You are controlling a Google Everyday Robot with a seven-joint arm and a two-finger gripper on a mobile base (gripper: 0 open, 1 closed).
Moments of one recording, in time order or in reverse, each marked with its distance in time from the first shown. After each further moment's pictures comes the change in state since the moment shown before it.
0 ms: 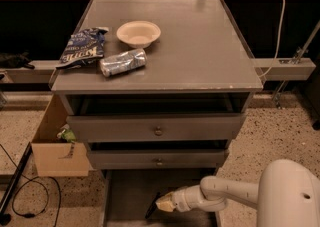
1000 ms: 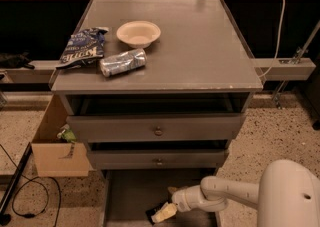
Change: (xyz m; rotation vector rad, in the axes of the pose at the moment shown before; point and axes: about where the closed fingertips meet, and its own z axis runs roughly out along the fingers) arm 0.000 0.000 0.000 0.000 0.000 0.000
